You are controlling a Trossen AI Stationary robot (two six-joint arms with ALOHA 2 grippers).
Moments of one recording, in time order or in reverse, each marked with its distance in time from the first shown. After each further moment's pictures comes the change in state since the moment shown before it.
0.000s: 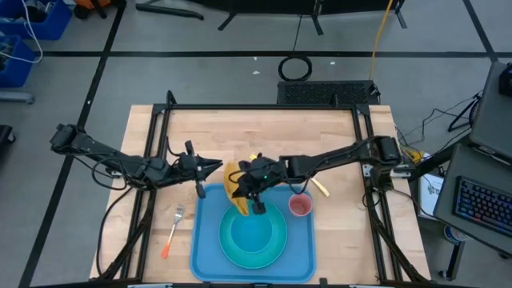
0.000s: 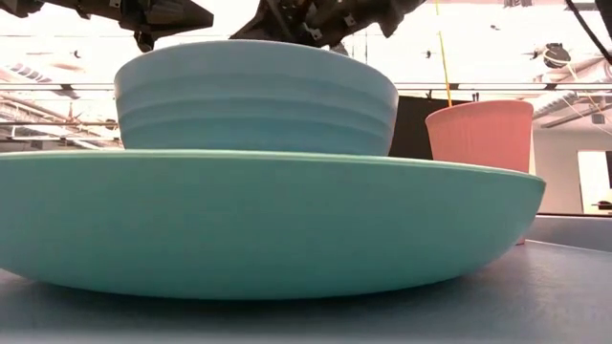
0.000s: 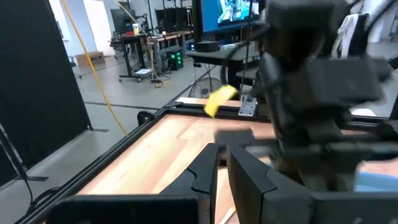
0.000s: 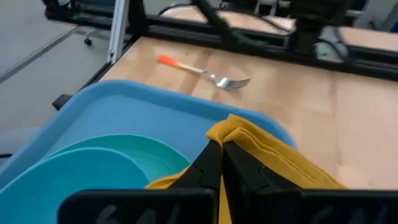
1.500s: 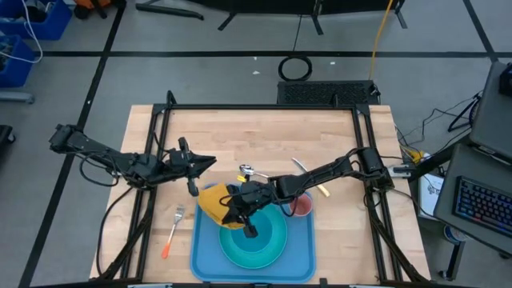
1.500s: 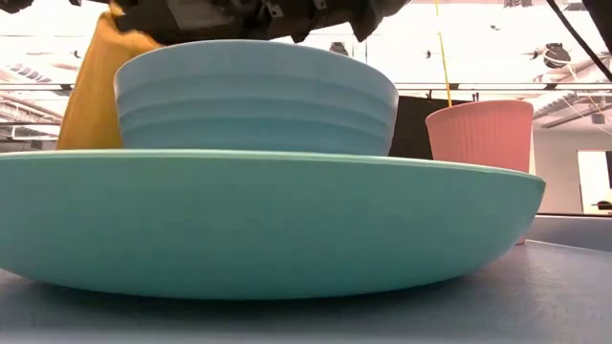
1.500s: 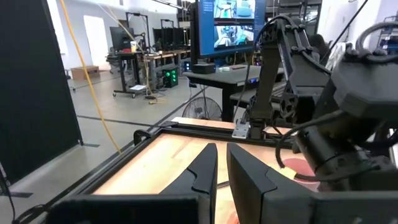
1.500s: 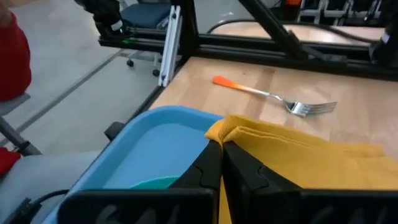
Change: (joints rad) left arm -0.016 -0.105 0.000 0.000 0.004 0.012; right arm 0.119 0.180 0.126 0.152 -0.048 0.140
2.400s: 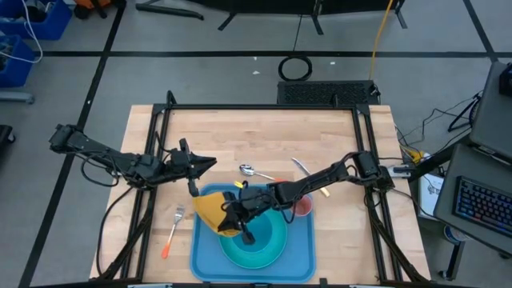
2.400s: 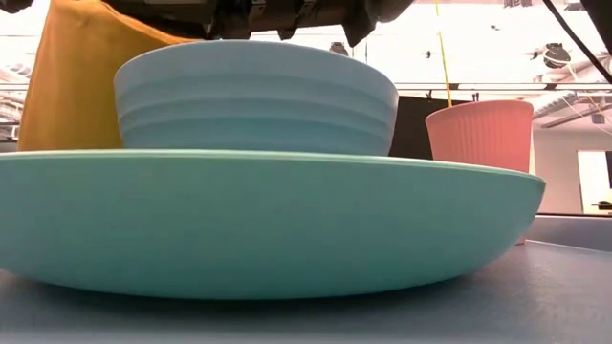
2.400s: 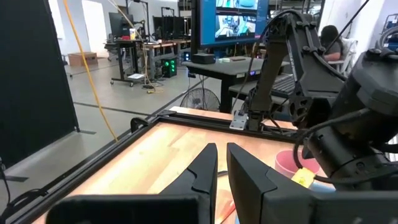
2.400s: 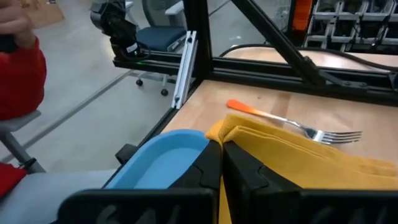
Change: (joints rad) left arm 0.000 0.000 0.000 -0.051 -0.001 -0.064; right arm 0.038 0.053 0.012 0.143 0.002 0.023
